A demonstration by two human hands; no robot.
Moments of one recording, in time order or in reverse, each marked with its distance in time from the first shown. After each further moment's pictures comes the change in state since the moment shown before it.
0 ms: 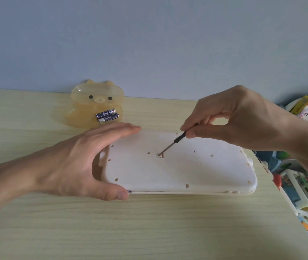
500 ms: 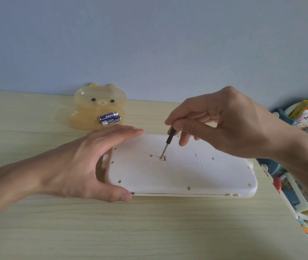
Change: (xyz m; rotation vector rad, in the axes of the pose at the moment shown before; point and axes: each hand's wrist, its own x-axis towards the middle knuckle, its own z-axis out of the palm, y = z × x) left_hand -0.002 0.002 -0.001 0.030 -0.021 -0.035; right_hand 0.007 -0.024 0.013 -0.002 0.029 -0.032
